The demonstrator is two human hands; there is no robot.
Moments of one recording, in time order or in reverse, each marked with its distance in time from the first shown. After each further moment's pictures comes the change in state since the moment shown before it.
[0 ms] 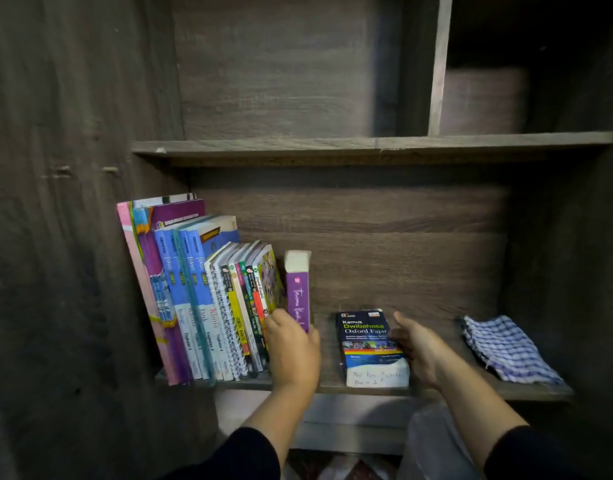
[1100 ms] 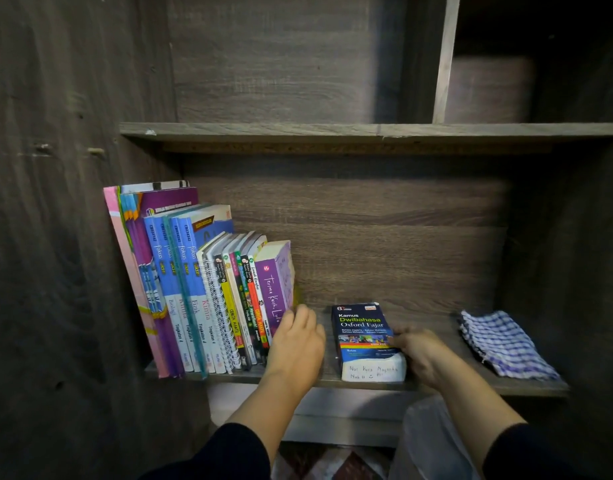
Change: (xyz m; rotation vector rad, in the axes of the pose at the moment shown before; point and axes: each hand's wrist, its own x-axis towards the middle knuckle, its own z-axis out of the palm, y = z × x) left_hand 0.005 -0.015 0.002 0.972 -0.250 0.822; right_hand 0.031 0.019 -0.010 -0.171 0.063 -0.112
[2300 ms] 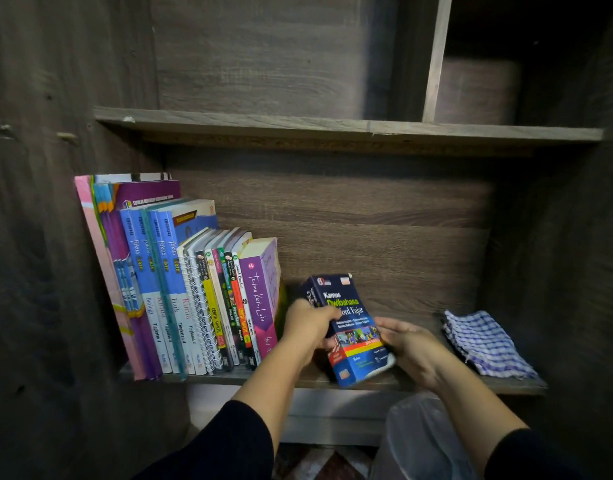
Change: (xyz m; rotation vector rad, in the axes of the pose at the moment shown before) left_hand 0.049 0.020 -0.027 -1.851 -0.222 -0.828; right_hand -0.002 0.001 -0.020 0.267 -0.208 -0.049
